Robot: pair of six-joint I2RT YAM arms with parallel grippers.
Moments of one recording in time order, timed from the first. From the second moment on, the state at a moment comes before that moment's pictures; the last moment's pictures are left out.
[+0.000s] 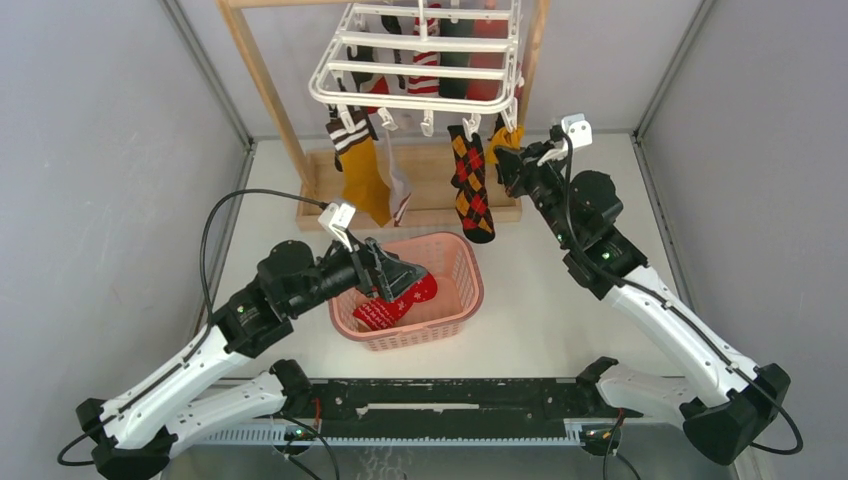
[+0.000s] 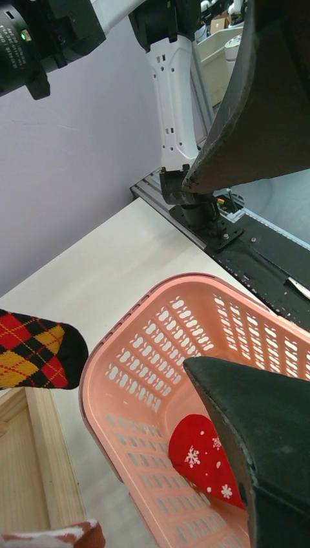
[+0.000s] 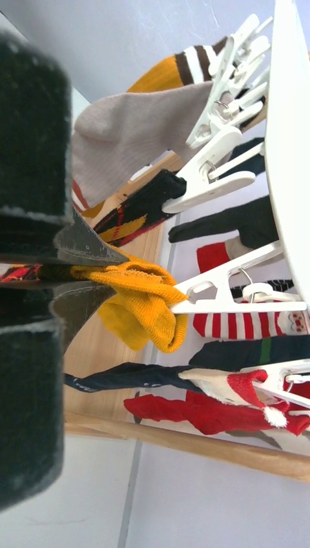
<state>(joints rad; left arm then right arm) -0.88 0.73 0.87 -0.29 0.08 -0.64 0.59 1.06 1.09 0.10 0.15 0.20</state>
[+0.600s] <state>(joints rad) -0.88 0.72 0.87 -0.29 0.08 -0.64 0.80 1.03 1.07 0.07 0.25 0.15</state>
